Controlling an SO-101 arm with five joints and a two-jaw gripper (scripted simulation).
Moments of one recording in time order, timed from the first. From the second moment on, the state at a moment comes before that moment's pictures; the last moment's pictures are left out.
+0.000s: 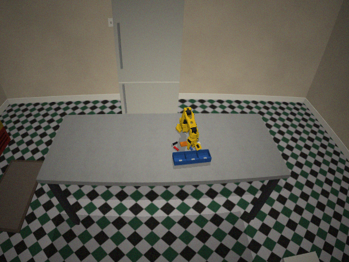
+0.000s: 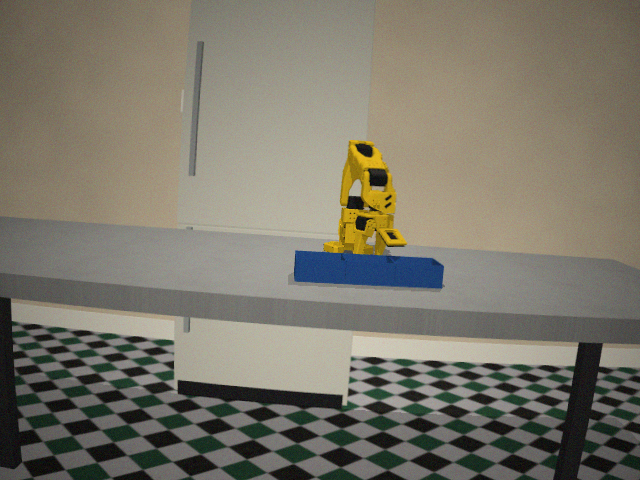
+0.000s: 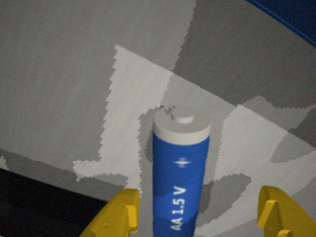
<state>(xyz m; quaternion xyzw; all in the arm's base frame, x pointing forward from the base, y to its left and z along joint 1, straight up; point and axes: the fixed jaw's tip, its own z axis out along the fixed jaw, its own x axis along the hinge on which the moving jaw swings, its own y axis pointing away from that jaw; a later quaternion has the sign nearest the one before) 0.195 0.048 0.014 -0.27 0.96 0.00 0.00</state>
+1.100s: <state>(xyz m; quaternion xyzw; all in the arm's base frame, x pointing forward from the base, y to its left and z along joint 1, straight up) 0.195 0.048 0.007 -0.27 0.96 0.00 0.00</state>
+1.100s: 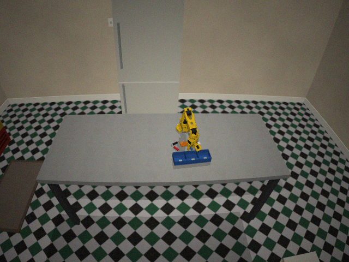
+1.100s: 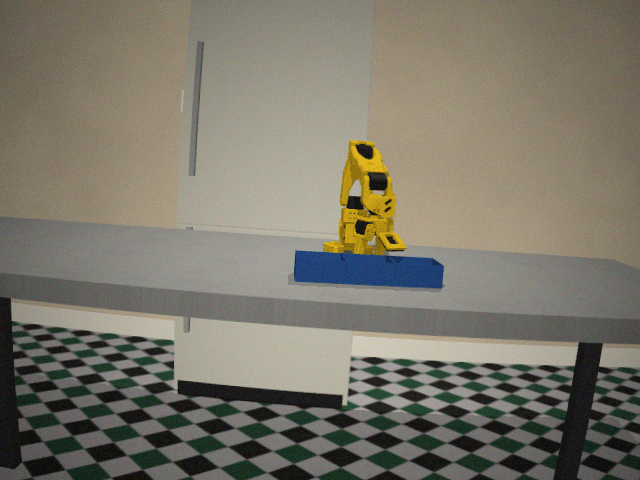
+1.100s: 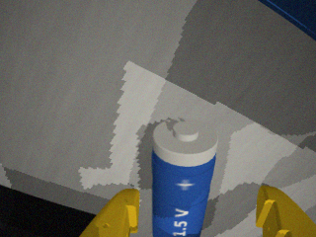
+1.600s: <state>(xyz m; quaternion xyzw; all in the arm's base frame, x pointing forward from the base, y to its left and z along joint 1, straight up) 0.195 0.048 0.007 -0.27 0.96 0.00 0.00</state>
